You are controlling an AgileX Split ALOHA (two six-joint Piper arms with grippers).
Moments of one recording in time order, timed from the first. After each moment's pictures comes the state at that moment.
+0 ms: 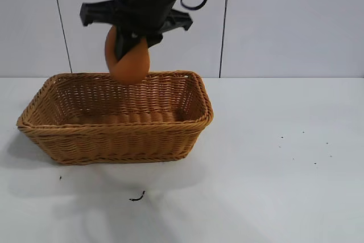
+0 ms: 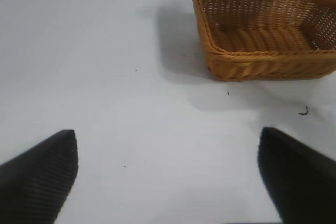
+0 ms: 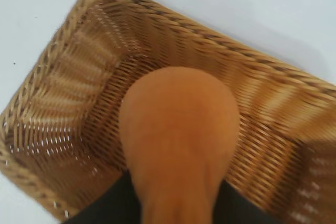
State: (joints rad) left arm -0.03 -0.01 -0.50 0.01 1.06 -0.04; right arm 0.65 2.23 -1.89 0.12 0.68 0.00
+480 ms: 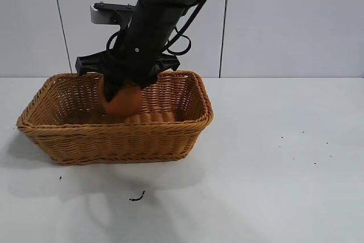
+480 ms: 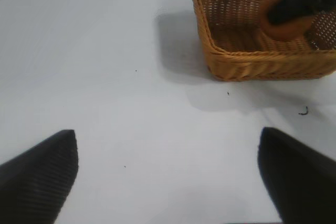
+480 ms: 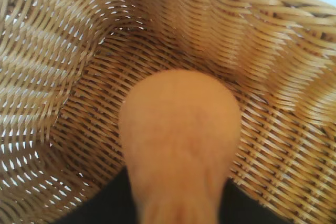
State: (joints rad) left arm -0.03 -0.01 -0.50 0.01 1.06 -0.04; right arm 0.65 2.31 -1.89 0.13 0.65 0.00
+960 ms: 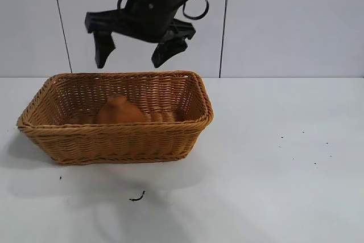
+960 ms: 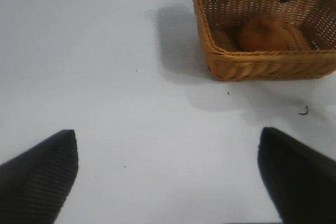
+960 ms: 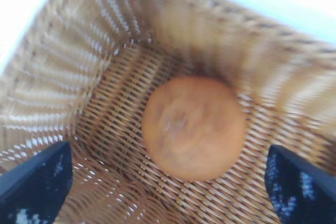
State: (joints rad) left arm -0.03 -0.01 -0.50 0.01 1.06 -0.04; right arm 0.57 2.17 -1.90 0.11 0.78 0.04
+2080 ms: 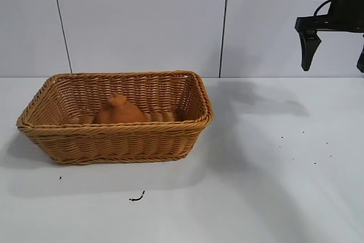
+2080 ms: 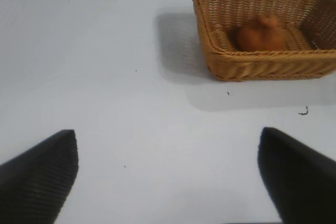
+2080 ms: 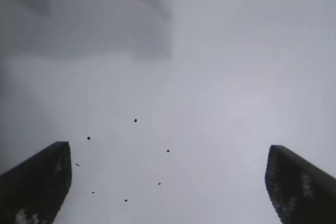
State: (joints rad) left arm -0.03 -0.01 -0.50 0.01 1.06 -0.04; right arm -0.02 2.13 -1.85 -0.04 1.21 0.04
